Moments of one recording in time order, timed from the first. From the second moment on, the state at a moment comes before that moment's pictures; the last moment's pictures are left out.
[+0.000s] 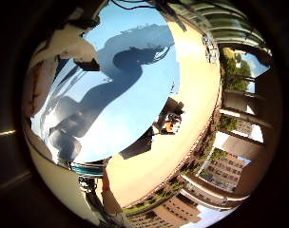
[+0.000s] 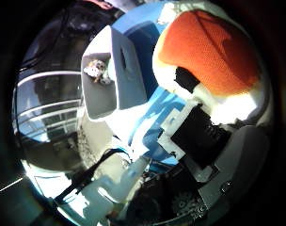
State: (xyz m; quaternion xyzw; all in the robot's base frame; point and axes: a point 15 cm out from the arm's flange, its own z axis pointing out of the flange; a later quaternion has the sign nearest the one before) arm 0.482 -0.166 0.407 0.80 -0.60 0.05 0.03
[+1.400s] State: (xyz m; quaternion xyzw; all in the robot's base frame) arm 0.507 0.197 0.336 0.84 -0.54 -0.02 -0.02
